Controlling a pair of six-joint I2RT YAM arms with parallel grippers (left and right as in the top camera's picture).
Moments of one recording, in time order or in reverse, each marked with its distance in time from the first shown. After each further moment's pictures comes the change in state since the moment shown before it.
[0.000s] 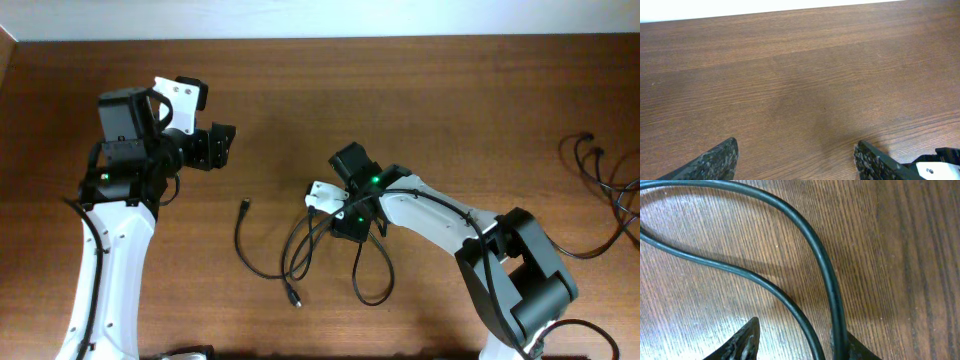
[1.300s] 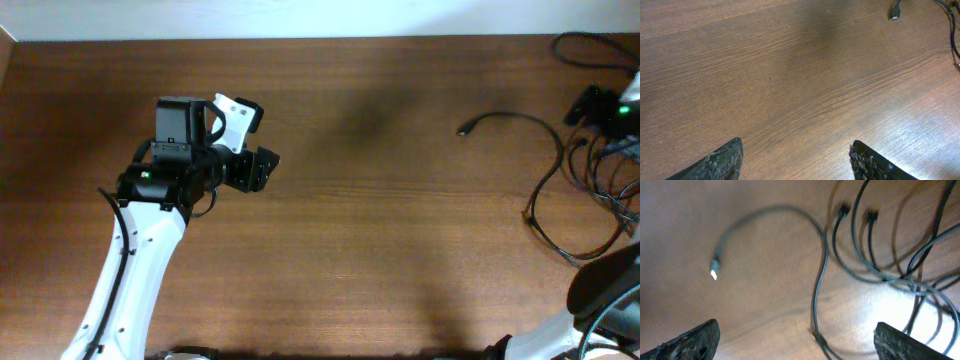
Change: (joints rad) left arm -0.204 -0.003 0.000 -0.150 0.003 -0.003; right arm -1.042 -0.069 0.640 -0.593 0.219 0.742
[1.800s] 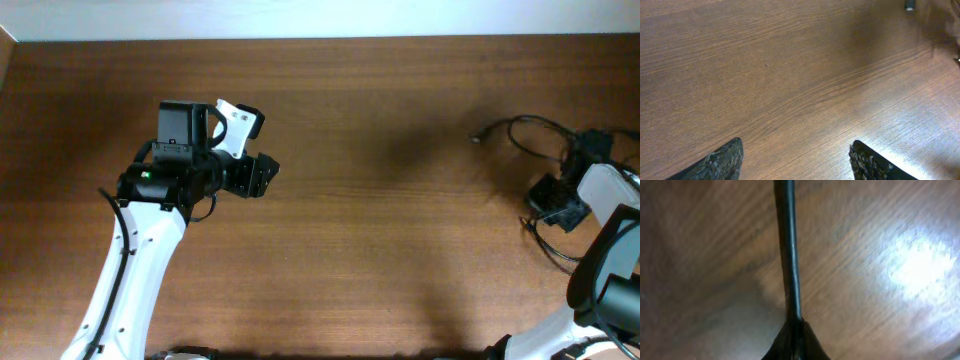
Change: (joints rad) left arm 0.000 0.000 0.000 -0.057 0.000 0.000; right arm 0.000 0.029 -0.706 0.534 0.127 0.303
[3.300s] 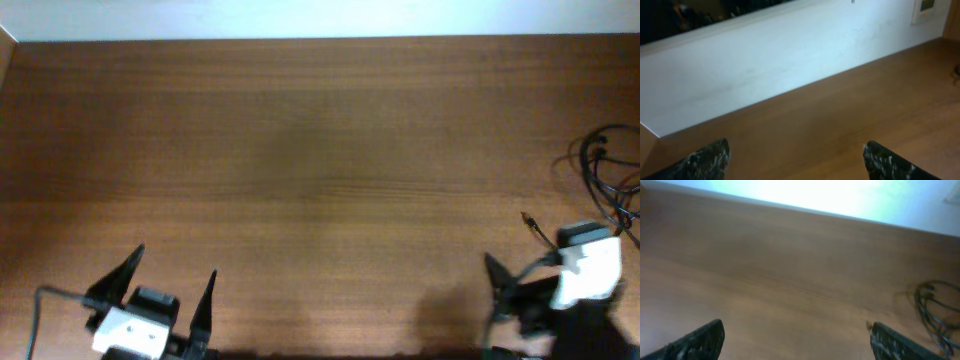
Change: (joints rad) left arm -0.003 -1.020 -0.030 -0.213 -0.231 0.072; right arm 1.663 -1.162 0.325 -0.905 0.729 0.243
